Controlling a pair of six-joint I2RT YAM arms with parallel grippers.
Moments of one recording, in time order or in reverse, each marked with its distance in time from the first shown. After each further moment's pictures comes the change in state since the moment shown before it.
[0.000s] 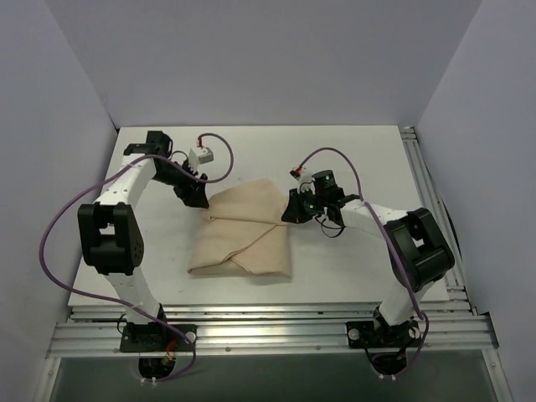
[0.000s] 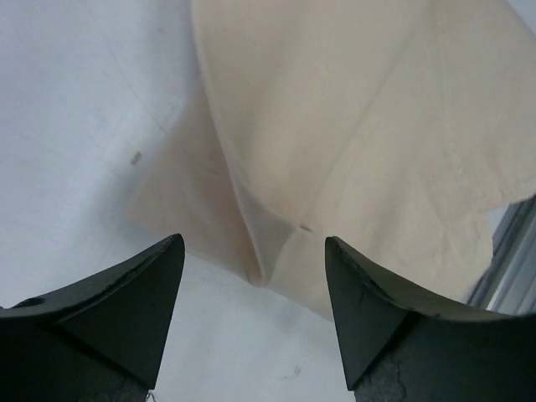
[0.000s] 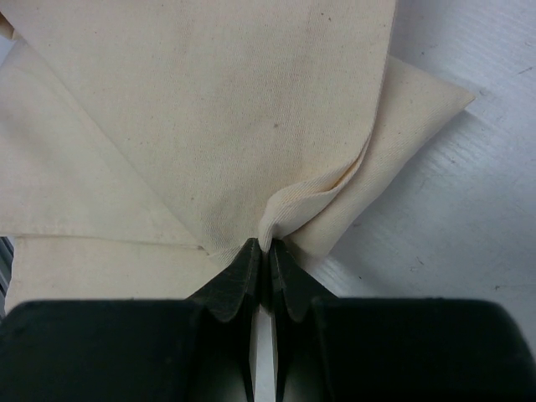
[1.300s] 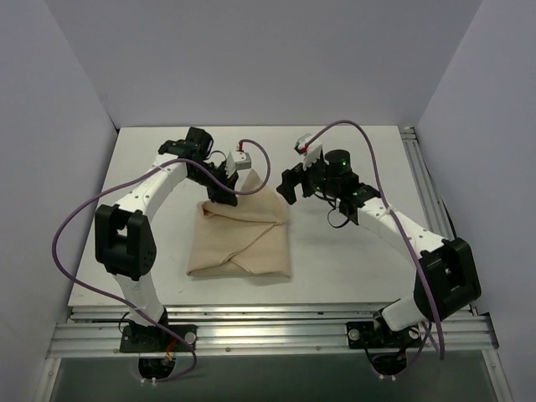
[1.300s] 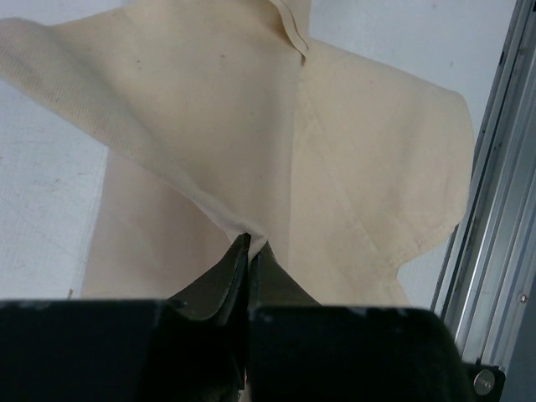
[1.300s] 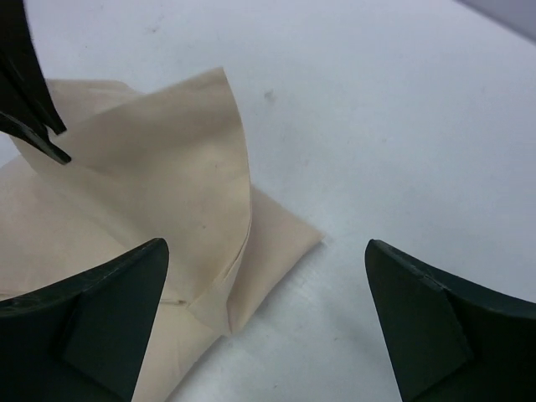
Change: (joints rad) left arm -0.272 -0.011 0.125 0.042 -0.002 -0.099; right arm 0.018 -0.227 0.114 -0.029 0.196 -0.211
